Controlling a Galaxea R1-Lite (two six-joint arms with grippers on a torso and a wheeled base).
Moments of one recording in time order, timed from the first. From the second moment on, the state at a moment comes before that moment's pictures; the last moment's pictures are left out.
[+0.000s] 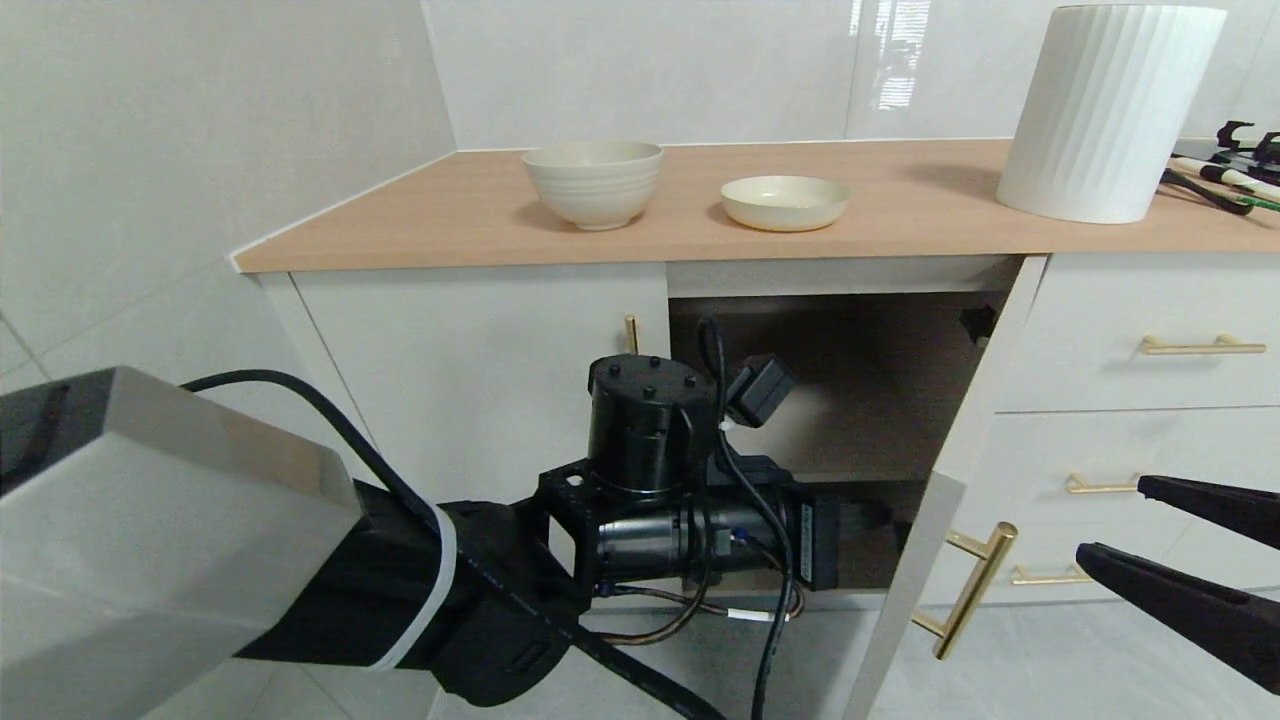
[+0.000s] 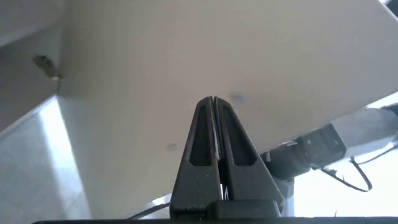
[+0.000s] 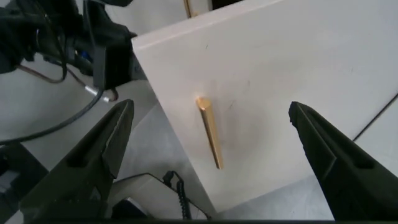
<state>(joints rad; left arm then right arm) -0.83 2.04 -1.04 -0.79 -0.50 -0.48 0.56 0.92 -0.48 -0.29 0.06 0.11</state>
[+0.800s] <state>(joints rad) -1.06 2.09 -1.19 -0.76 -0.47 -0.48 0.56 0.81 -0.62 -0.29 0.06 0.22</state>
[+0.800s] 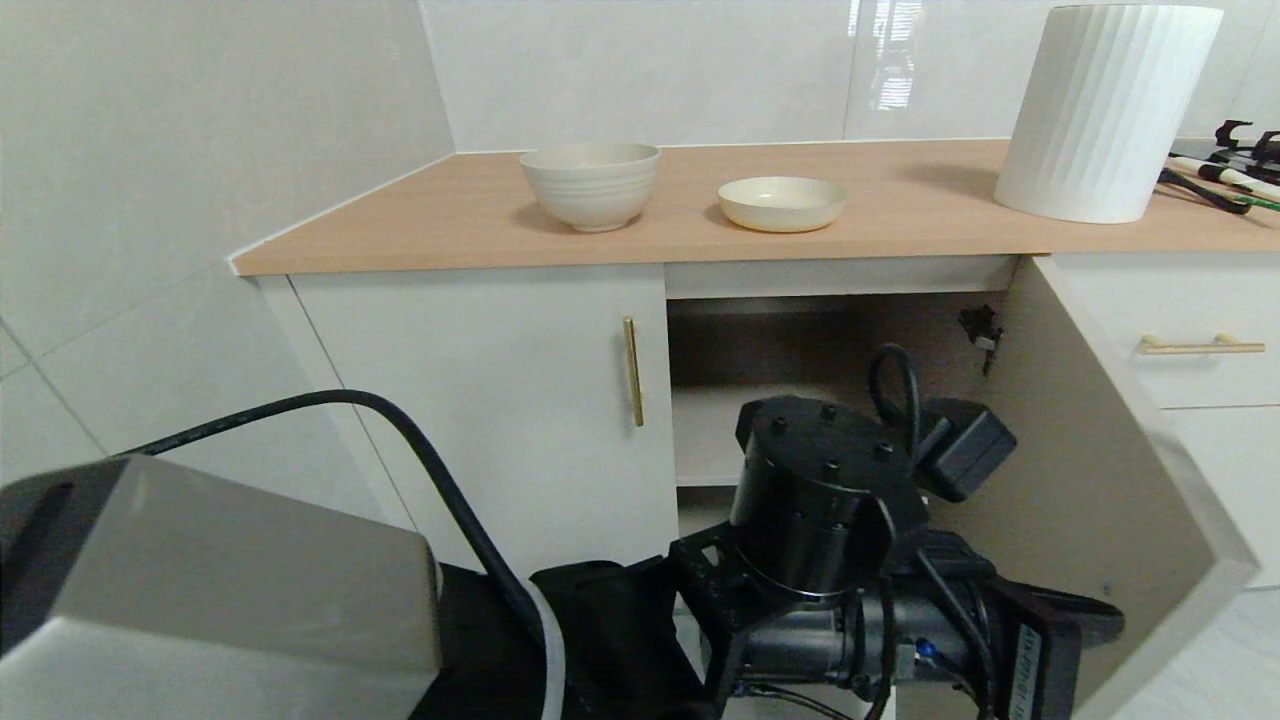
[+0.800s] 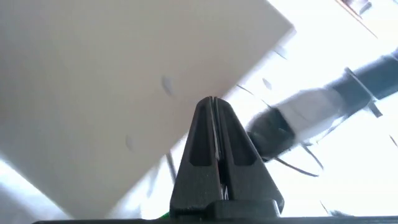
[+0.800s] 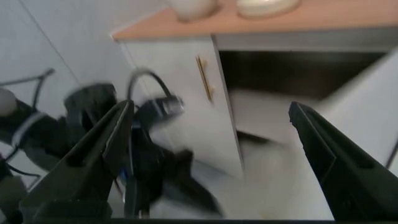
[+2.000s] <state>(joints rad) -0.43 1.21 -0.59 -0.35 -0.31 -0.20 0.54 1.15 -0.78 -0.21 0.11 0.17</state>
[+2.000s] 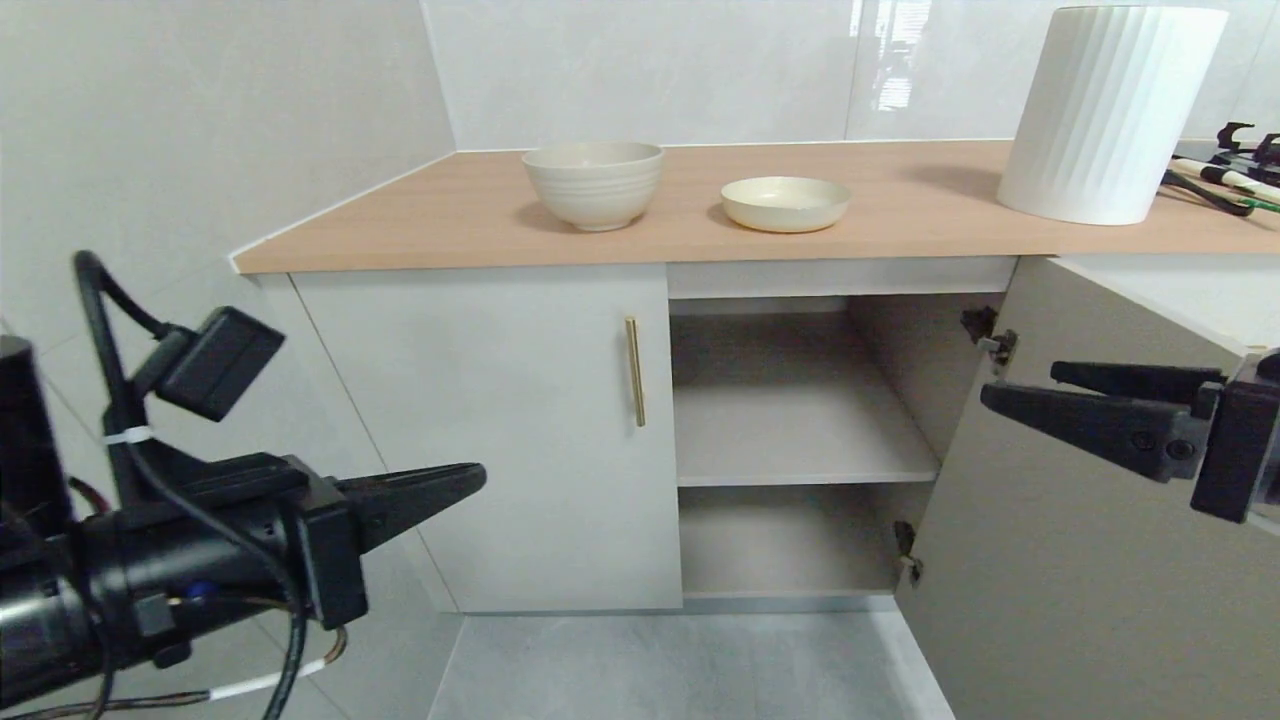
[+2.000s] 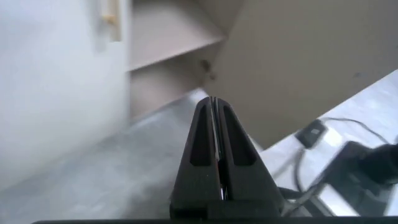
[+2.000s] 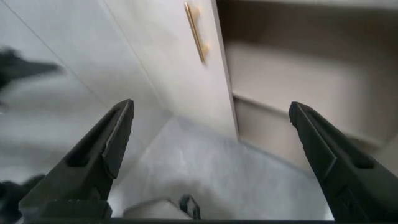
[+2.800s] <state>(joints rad) -0.18 1.08 -0.62 -0.36 -0.30 -0.20 0.54 1.19 -0.78 -0.19 0.07 0.17</state>
